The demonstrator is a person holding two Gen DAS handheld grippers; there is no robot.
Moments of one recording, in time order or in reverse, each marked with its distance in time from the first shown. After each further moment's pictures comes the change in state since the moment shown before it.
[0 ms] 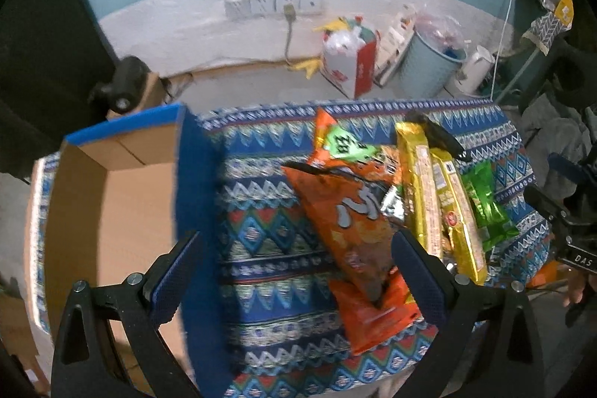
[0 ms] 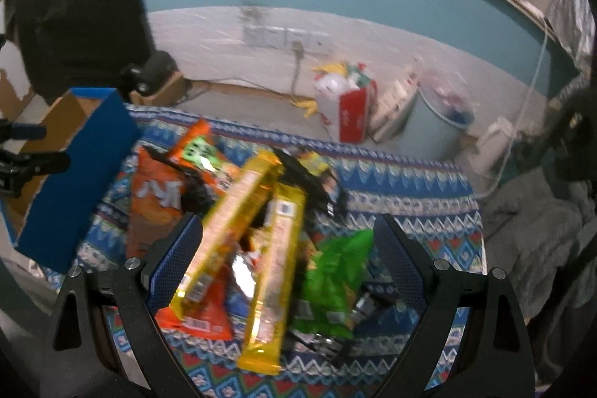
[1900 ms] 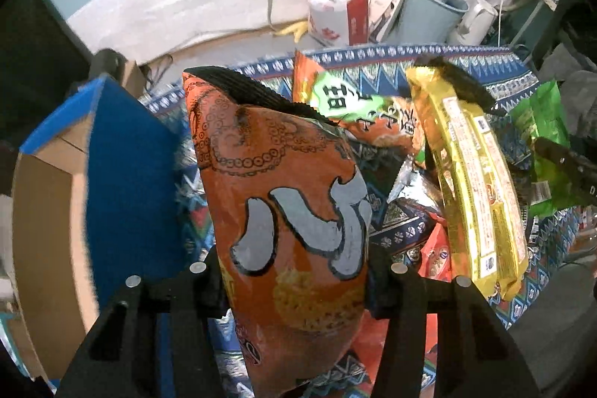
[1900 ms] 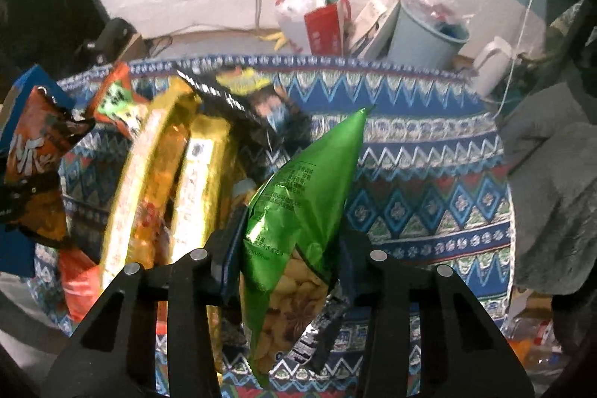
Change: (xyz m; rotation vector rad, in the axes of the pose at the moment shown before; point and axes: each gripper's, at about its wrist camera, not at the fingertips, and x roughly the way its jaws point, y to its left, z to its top) left arm 0.067 -0.016 -0.003 0.111 0.092 0.035; right arm 0.076 -0.047 -0.016 0.124 0.195 -0.009
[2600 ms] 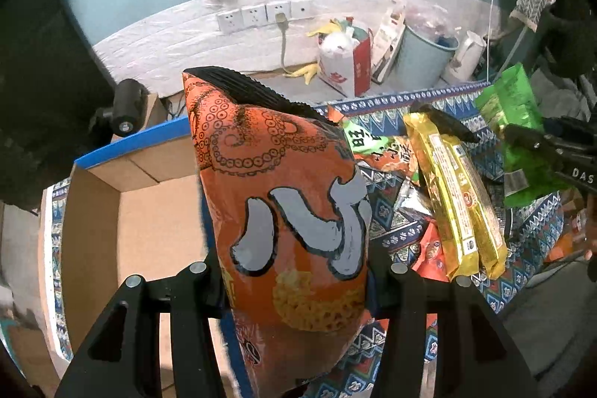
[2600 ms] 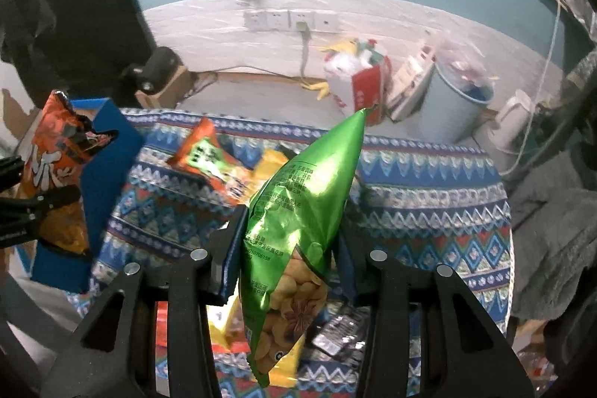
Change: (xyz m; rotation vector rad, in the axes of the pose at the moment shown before) left arm -0.078 0.040 -0.019 -0.007 -0.148 -0.006; right arm -0.059 0.068 0.026 -0.089 -0.135 0.109
